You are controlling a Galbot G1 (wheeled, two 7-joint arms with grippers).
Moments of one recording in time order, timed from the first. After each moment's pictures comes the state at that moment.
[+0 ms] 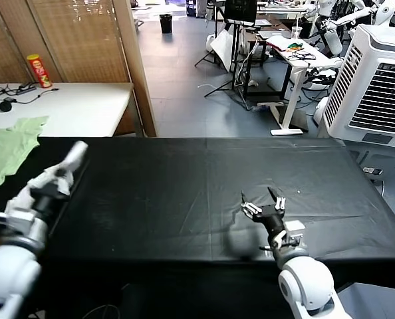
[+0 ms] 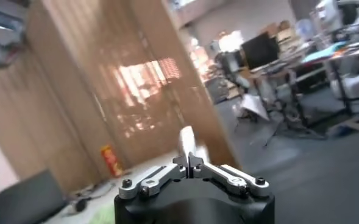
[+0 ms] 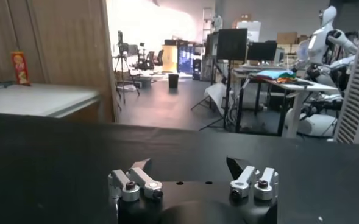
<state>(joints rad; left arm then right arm) 1.45 -0.90 -0.70 -2.15 -0.32 0.35 -0.17 -1.32 1.30 0.39 2.12 0.22 -0.45 0.11</state>
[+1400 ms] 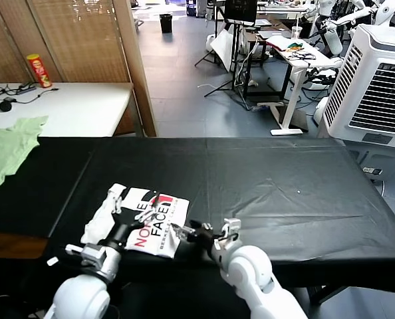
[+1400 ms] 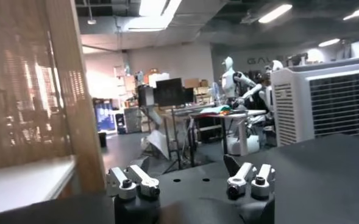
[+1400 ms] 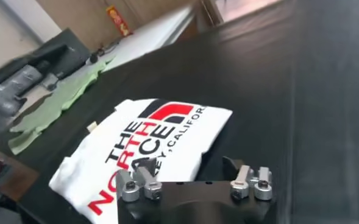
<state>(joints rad) 1.44 -1.10 -0.41 -2.14 -0.25 0.09 -0.07 -1.10 1.40 0.08 1.86 0.75 -0.68 0.15</state>
